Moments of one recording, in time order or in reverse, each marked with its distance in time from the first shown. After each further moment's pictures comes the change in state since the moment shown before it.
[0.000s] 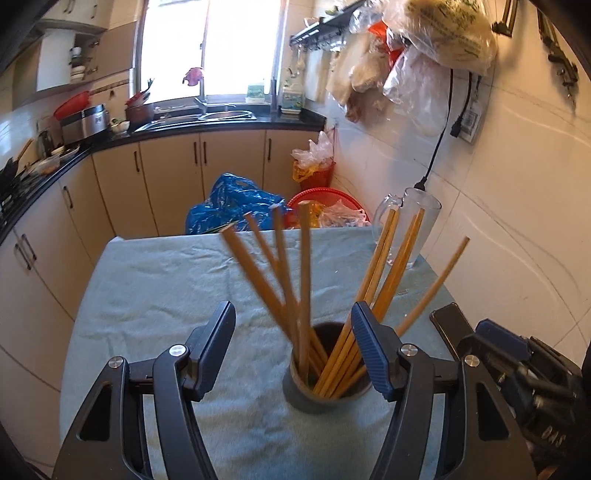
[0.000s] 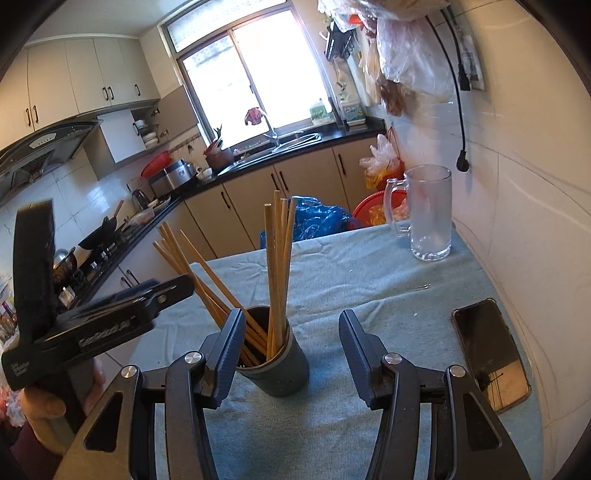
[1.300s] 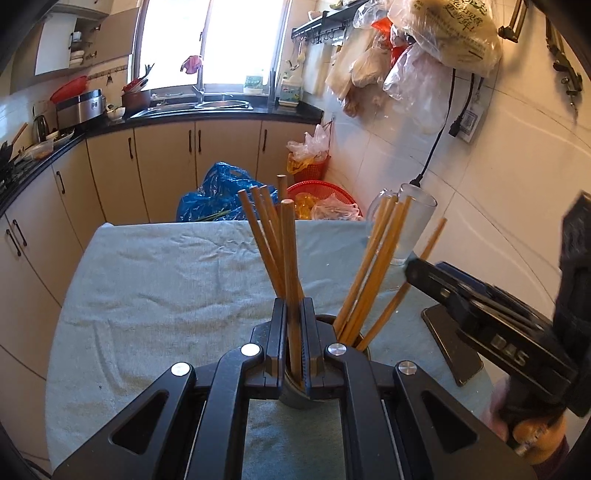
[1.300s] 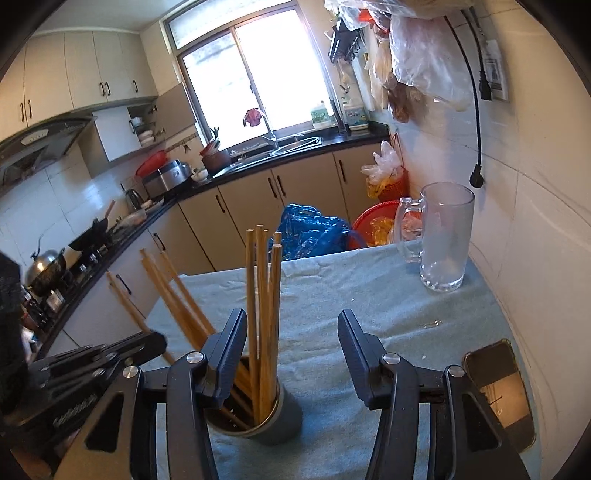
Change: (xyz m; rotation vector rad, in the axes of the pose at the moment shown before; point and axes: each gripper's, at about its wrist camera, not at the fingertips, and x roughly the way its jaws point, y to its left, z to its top) left arm 0.005 0.005 -0.008 -0.043 0.028 -0.044; right arm 0.052 0.001 0.037 -0.031 -0.012 -0.028
